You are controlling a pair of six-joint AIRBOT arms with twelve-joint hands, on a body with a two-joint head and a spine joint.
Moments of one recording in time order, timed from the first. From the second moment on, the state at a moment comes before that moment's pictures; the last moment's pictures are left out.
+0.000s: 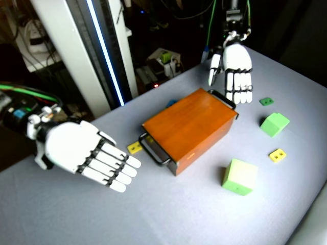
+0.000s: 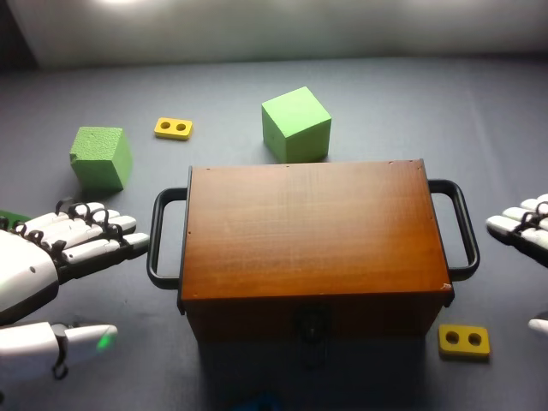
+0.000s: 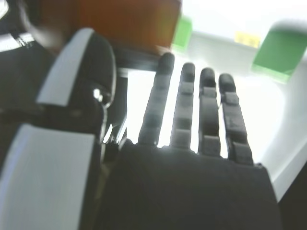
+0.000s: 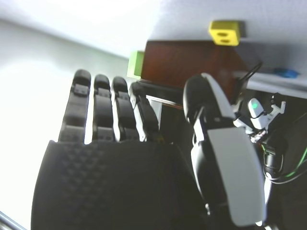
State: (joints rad) left arm 1.18 -0.87 1.03 -0.01 -1.06 0.65; right arm -1.16 -0.84 0.84 0.29 1.01 -1.04
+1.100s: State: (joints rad) left arm 1.15 -0.90 1.05 0.09 -1.01 0.58; right arm -1.06 -0.91 0.89 0.20 0.87 -1.02
